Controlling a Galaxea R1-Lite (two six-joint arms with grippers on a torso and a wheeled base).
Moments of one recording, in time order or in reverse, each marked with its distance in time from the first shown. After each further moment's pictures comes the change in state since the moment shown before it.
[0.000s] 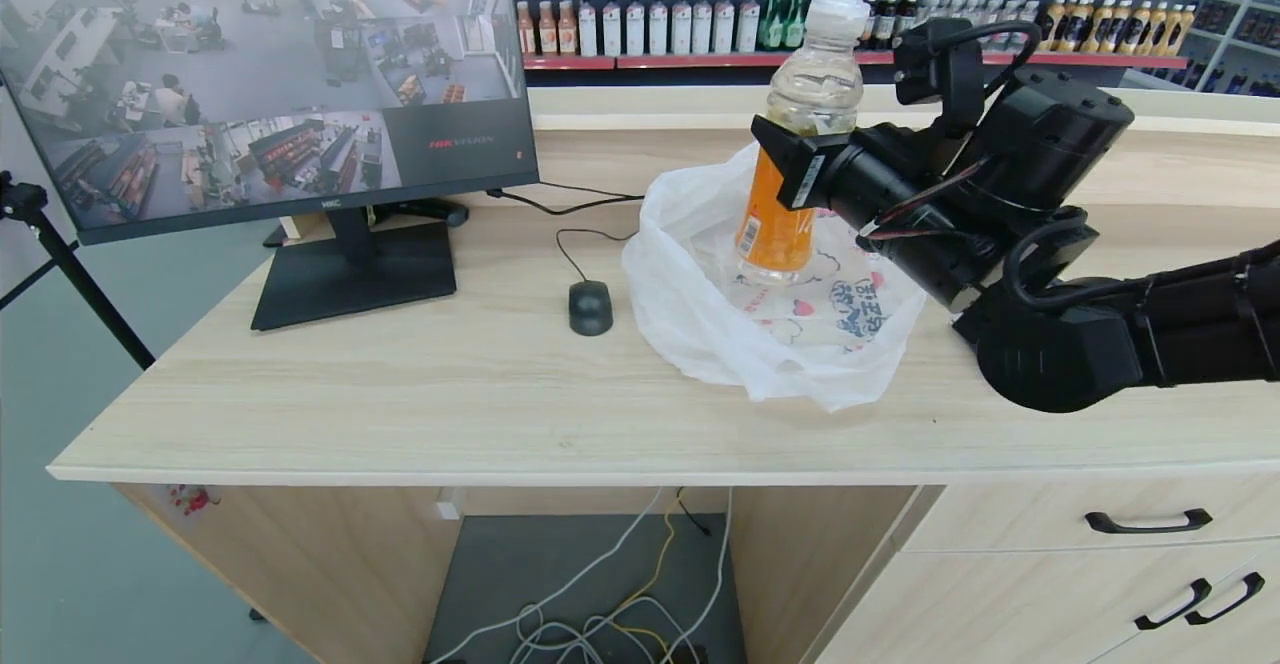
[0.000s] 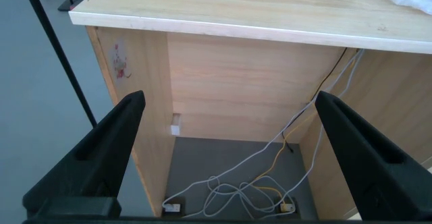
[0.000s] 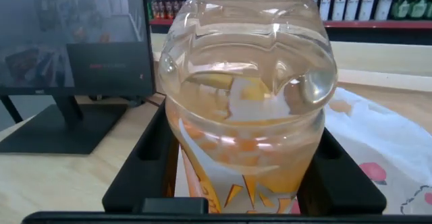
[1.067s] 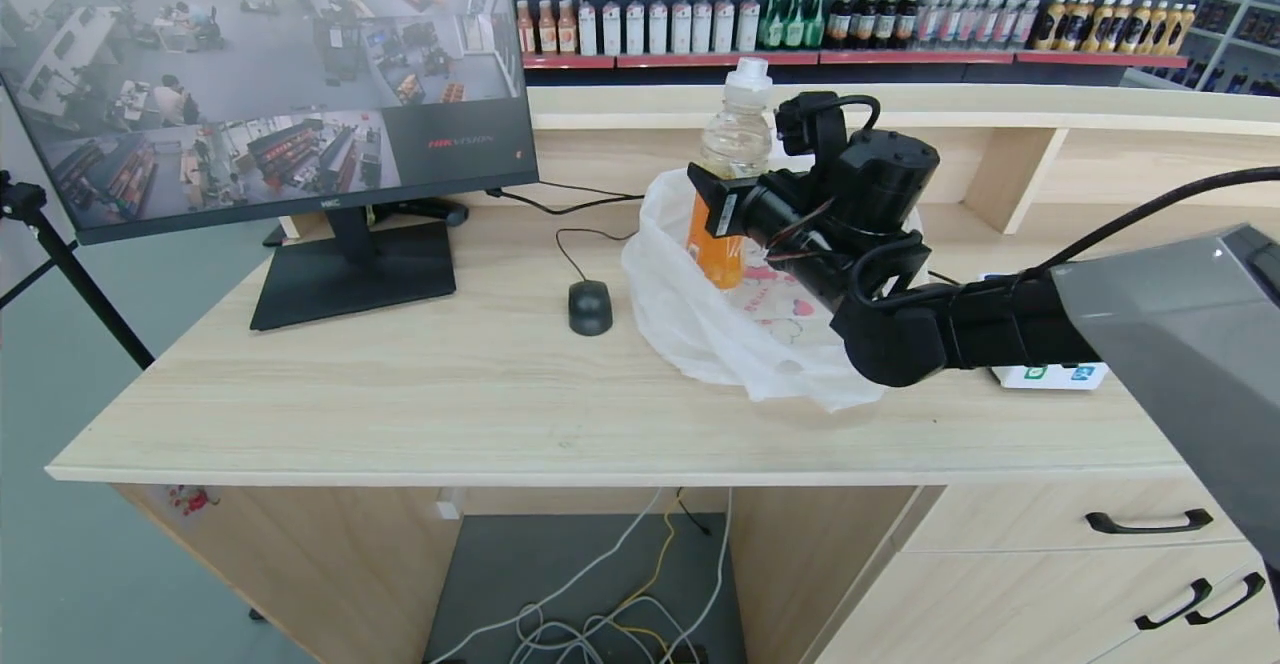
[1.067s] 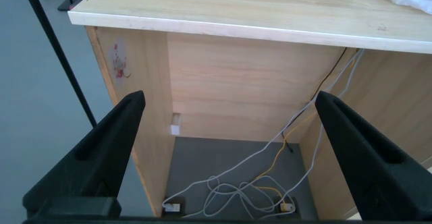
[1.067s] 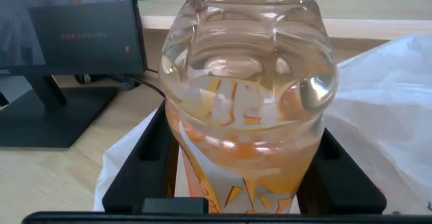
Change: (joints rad) left arm 0.000 0.000 0.000 0.000 0.000 0.000; right arm 0.012 0.290 -0.347 0.118 0.009 0.031
